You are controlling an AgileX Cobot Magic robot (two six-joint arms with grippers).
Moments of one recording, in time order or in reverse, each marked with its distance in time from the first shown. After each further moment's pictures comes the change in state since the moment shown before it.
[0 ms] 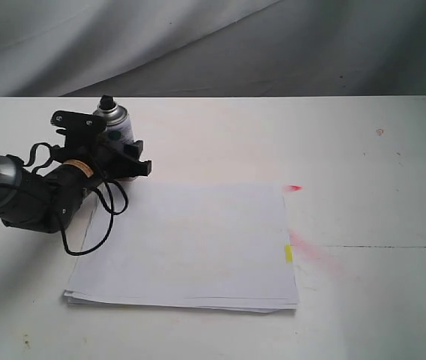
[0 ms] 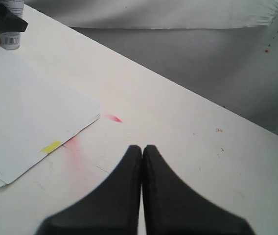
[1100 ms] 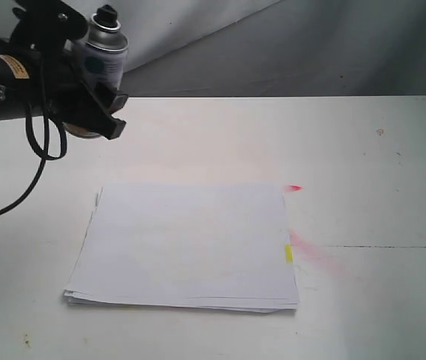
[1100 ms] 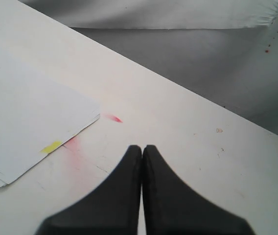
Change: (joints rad) left arm -0.101 -0.711 0.000 0.025 0.893 0.406; right arm 0.000 0.000 0.000 0.000 0.000 0.000
